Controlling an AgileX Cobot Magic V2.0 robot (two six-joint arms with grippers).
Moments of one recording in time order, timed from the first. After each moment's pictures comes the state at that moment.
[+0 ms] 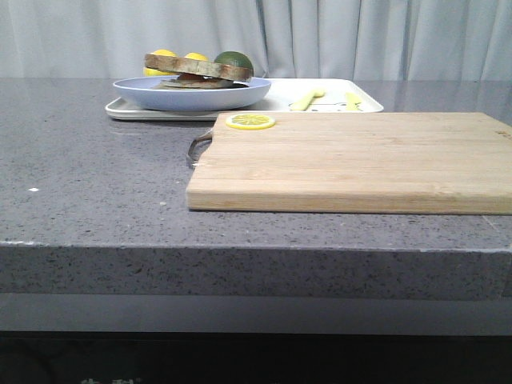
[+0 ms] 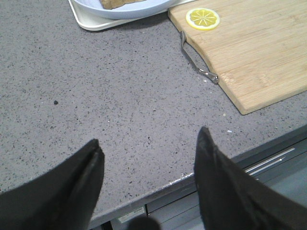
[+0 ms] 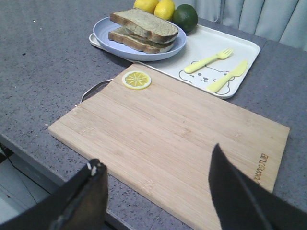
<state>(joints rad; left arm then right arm) -0.46 0.65 -0.78 0.00 0.79 0.02 0.40 0.53 -0.75 0.12 0.65 -0.15</state>
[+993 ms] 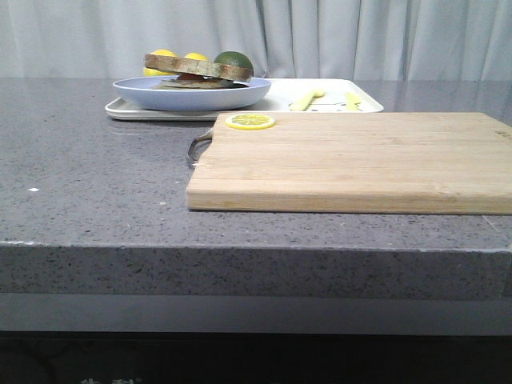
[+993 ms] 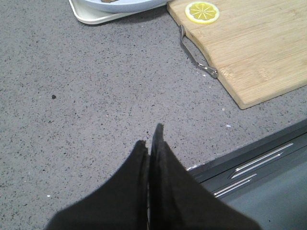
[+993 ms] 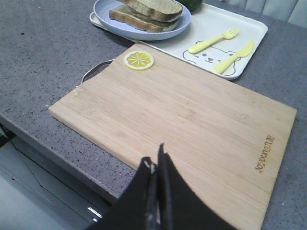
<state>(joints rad) -0.46 0.65 -0.78 0.00 0.81 0.02 0.40 0.53 -0.73 0.12 0.69 -0.15</state>
